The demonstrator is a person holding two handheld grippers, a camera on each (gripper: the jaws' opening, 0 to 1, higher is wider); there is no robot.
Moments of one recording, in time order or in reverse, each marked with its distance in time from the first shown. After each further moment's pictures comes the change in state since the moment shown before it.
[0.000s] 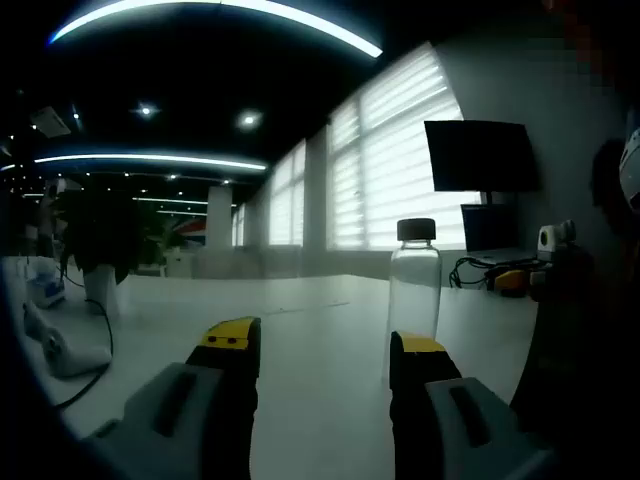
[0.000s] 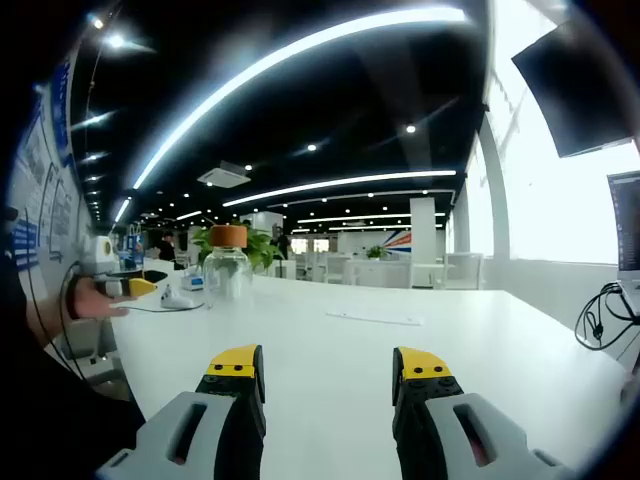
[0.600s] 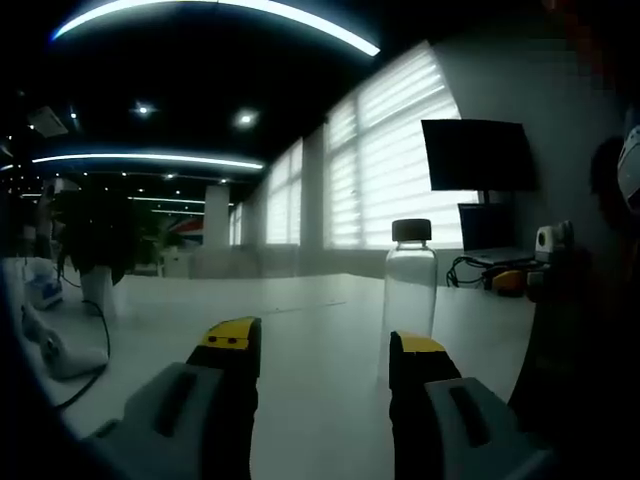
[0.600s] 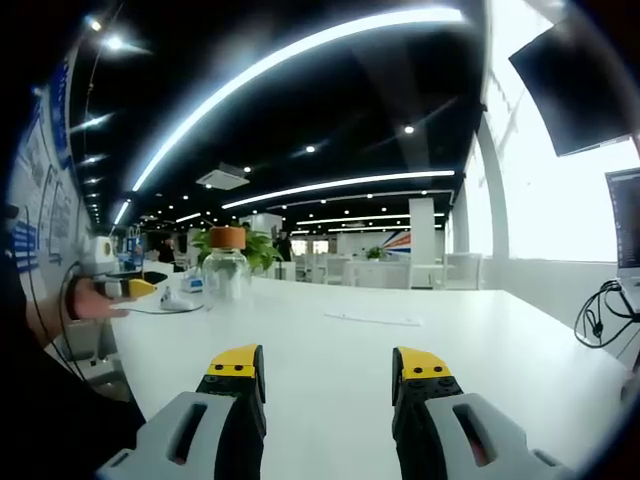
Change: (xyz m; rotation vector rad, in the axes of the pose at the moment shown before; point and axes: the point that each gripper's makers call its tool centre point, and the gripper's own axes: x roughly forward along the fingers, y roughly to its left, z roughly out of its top) left arm 0.001 -0.004 0.001 0.003 0.004 -0.010; right arm -0.002 -0.001 0.000 0.007 -0.006 -0.002
